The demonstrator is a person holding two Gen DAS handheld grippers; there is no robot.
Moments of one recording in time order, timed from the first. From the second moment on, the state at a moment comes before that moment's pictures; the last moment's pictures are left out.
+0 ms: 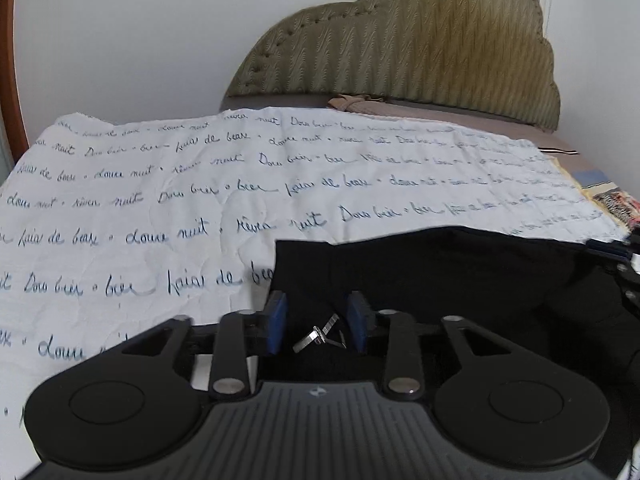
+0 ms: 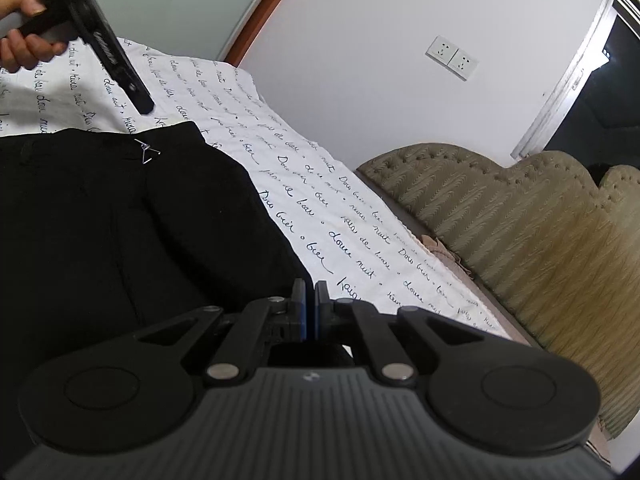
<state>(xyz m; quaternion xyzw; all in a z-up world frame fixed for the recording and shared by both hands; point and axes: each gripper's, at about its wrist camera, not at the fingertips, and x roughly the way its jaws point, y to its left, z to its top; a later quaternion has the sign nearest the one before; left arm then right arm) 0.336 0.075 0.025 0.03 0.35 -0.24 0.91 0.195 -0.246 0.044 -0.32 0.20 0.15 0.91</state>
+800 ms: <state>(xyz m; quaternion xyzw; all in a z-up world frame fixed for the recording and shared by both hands) 0.399 0.075 -0.006 -0.07 0.38 -0.32 0.86 0.177 -0.249 0.040 -0.31 0.22 0.16 0.91</state>
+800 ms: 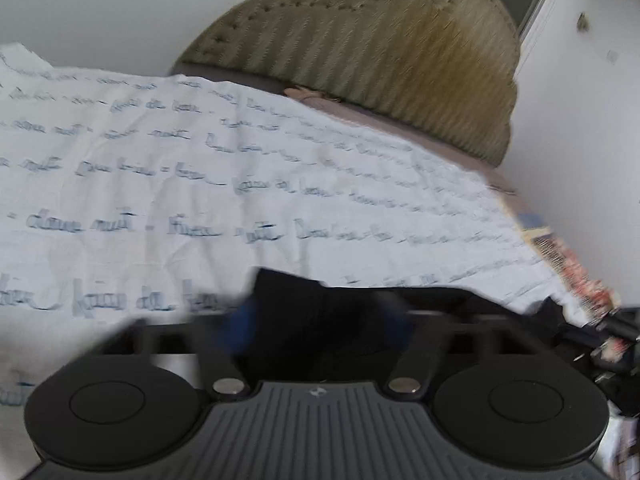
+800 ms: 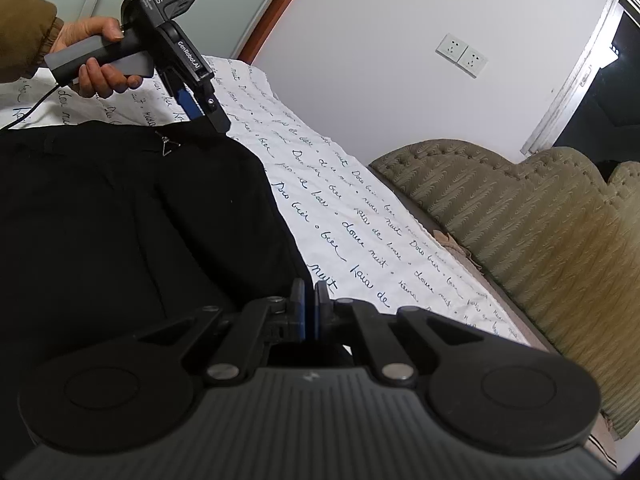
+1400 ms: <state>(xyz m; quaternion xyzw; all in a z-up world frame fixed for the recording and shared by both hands) 0.350 0.100 0.021 -0.06 0.32 -0.29 0.90 0.156 -0.241 0.042 -0.30 0.21 0.14 0.92</state>
